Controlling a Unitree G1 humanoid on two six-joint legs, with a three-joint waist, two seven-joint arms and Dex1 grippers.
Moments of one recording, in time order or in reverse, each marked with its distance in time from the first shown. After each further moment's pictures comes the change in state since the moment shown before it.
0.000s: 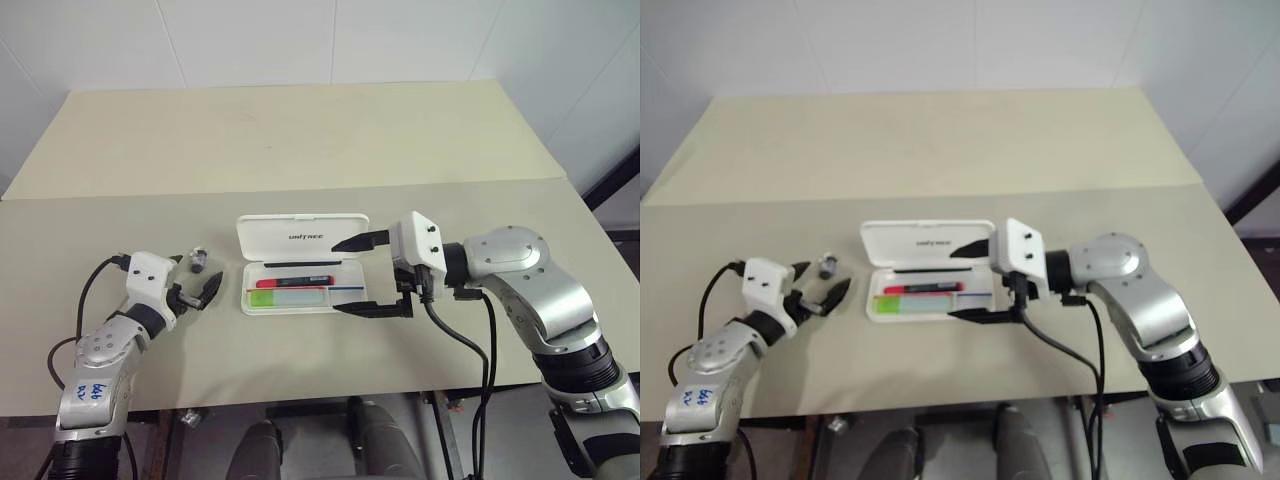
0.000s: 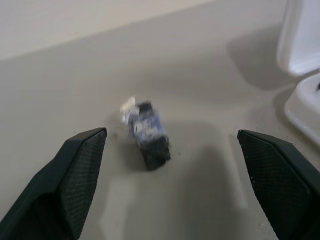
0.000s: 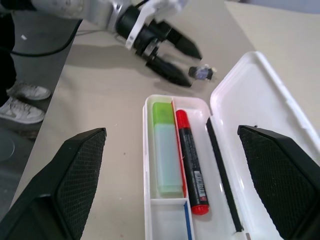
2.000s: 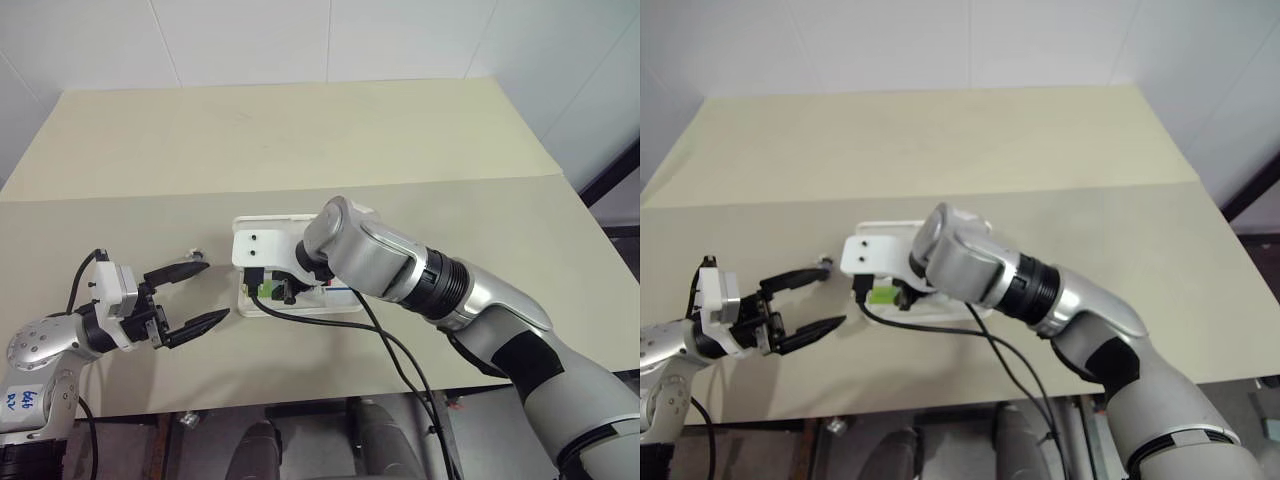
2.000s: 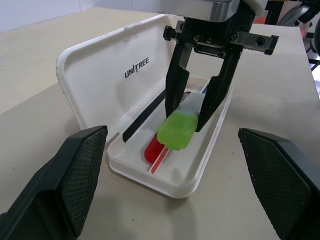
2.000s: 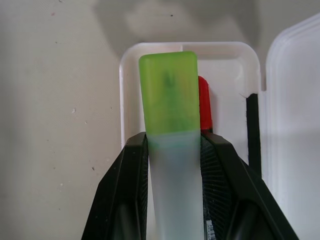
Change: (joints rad) left arm 0.066 0.208 0.101 0.038 -0.358 -0.275 -0.753; right arm -0.700 0.409 0.678 0.351 -0.349 0.740 -0.114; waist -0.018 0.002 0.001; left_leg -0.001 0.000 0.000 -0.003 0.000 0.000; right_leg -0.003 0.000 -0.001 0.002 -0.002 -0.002
